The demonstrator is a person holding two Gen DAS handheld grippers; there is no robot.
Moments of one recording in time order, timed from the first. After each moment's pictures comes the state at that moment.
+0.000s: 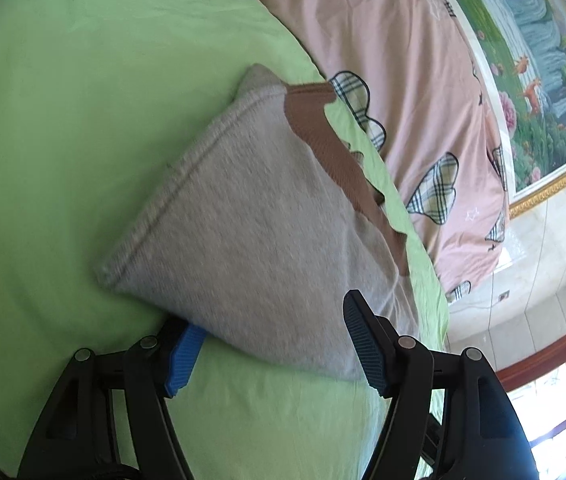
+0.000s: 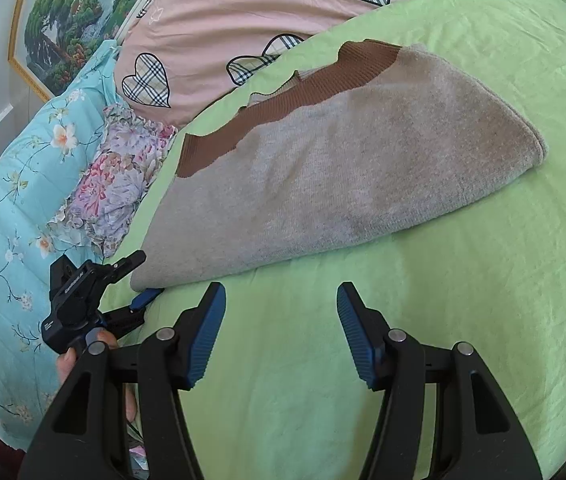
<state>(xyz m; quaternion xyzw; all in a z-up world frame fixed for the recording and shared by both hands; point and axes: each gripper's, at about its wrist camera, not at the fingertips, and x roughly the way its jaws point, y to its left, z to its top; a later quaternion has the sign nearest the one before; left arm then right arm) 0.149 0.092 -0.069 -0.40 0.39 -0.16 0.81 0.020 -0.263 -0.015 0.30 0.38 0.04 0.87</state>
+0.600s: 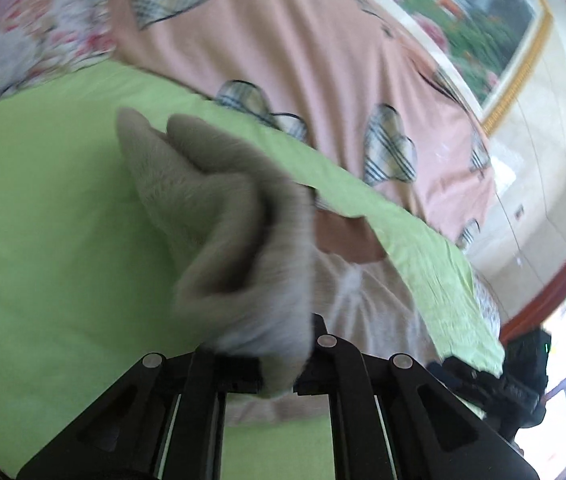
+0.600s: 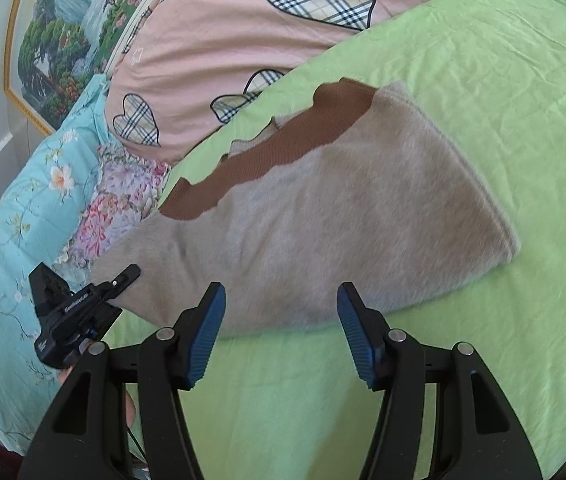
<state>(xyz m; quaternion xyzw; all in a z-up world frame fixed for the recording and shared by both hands) 0.177 -0.021 0.015 -0.20 0.34 -0.22 0.89 0.045 -0.329 0.008 0.33 0.35 0.03 0.88</state>
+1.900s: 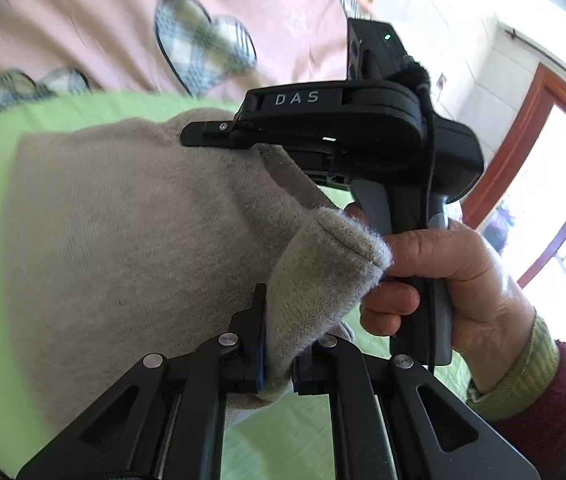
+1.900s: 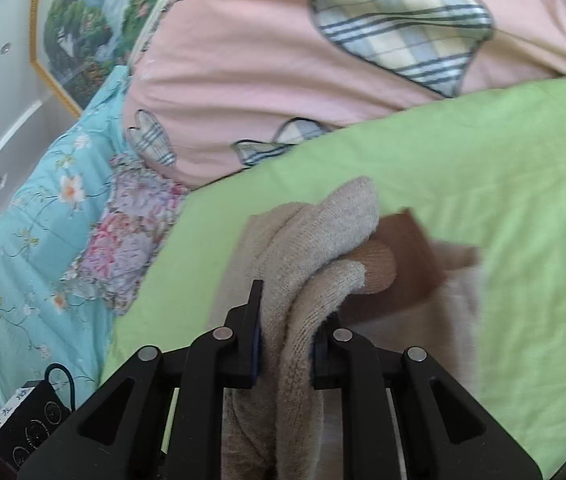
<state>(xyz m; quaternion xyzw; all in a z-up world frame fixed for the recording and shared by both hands) 0.170 -0.256 0.006 -0.05 0.39 -0.39 0.83 0.197 -0.409 0.045 0.27 0.37 0.10 0.88</state>
